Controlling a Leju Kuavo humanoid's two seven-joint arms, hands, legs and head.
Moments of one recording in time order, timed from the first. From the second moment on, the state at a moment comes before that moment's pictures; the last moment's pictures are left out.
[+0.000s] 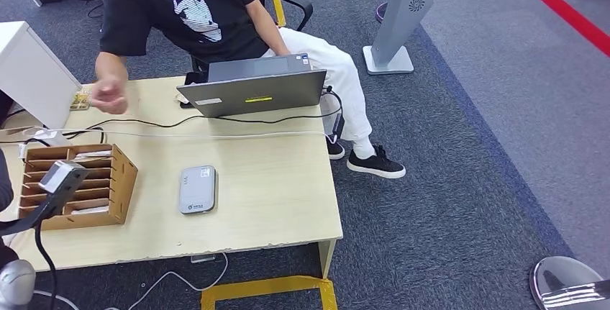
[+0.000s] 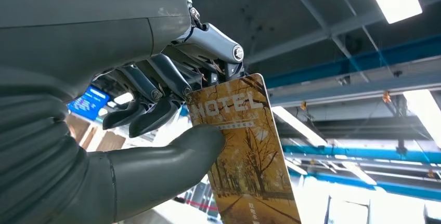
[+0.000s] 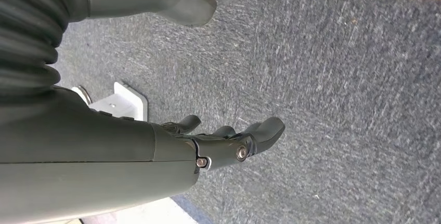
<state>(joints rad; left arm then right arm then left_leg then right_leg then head) -0.22 0.24 -0.01 -1.64 -1.38 0.46 0.06 -0.05 0.19 -1.13 -0.26 1.52 -0.27 -0.06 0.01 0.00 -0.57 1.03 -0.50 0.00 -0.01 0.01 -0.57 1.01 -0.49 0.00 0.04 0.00</state>
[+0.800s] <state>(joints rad) -0.30 0.36 0.24 -1.30 -1.39 0.50 0.14 -0.05 0.19 -1.11 -0.24 1.54 -0.25 -0.07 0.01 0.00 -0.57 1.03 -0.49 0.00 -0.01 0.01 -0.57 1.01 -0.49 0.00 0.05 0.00</state>
